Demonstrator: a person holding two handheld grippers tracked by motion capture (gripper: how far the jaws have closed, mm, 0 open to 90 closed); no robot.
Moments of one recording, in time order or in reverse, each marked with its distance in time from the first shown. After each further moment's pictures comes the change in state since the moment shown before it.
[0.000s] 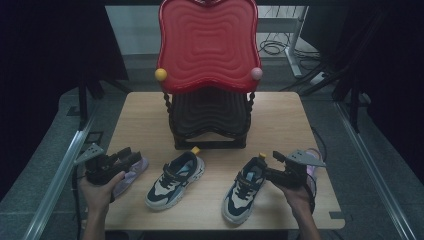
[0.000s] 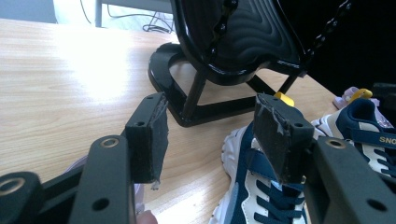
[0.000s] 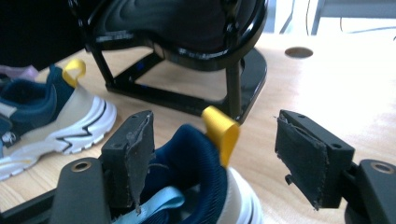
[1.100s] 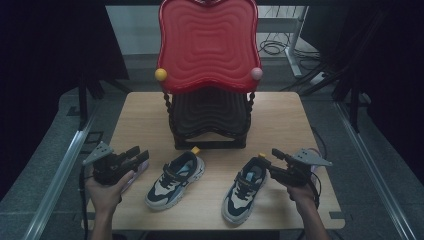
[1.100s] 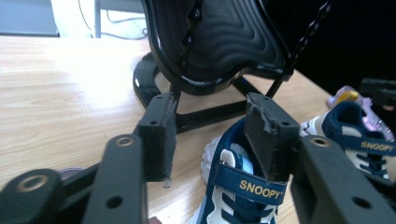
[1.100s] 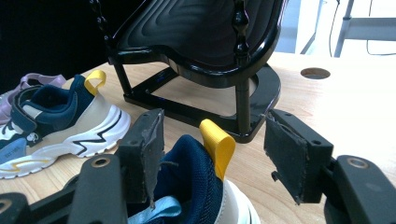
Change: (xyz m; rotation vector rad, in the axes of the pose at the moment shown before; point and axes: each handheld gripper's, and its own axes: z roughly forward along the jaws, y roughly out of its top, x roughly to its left) left arm -0.038 0.014 0.007 0.025 0.030 0.055; right arm -0.015 -0.002 -0.001 -0.068 0.100 -0.034
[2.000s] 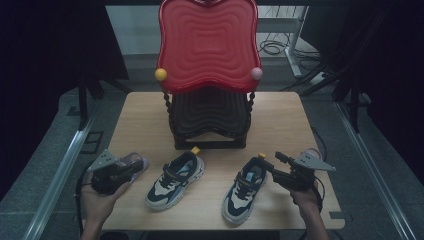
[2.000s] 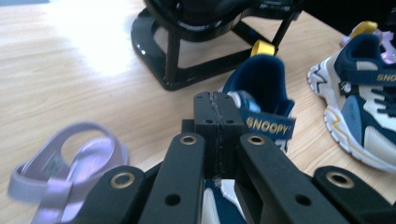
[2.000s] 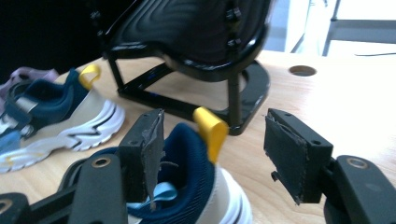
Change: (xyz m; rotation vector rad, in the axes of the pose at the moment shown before) left arm -0.001 -0.016 -0.014 0.149 0.011 0.089; right arm 0.005 -0.004 -0.011 0.016 -0.036 -0.032
